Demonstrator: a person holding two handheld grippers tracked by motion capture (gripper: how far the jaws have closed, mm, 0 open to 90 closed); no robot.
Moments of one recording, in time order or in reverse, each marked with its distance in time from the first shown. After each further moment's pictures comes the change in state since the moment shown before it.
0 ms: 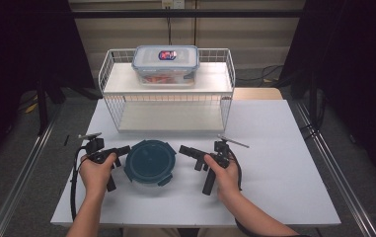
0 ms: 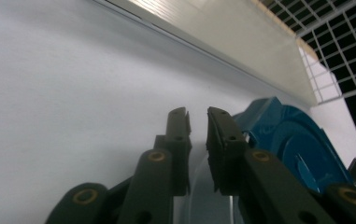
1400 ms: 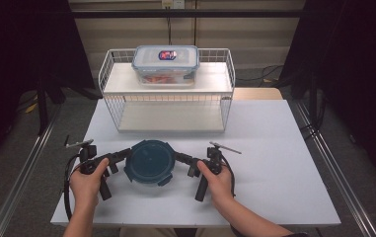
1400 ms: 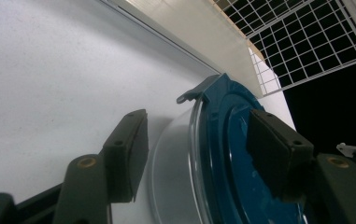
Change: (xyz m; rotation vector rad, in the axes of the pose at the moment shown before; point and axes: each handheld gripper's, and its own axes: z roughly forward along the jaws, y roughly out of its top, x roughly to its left) left arm 0.004 -0.016 -0.019 -0.002 -0.179 -0.067; right arm 0.004 -0.022 0.013 0.012 0.028 0.036
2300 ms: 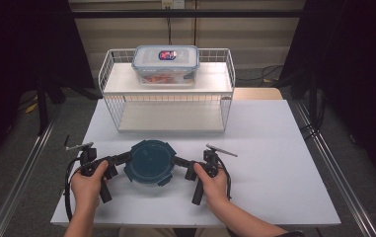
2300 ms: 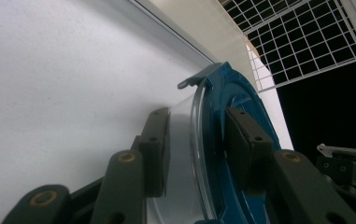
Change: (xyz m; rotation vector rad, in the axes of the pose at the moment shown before) left arm 0.004 -0.006 -0.001 0.029 -0.034 -0.050; right arm 0.000 -0.010 0.006 0.042 -0.015 0.074
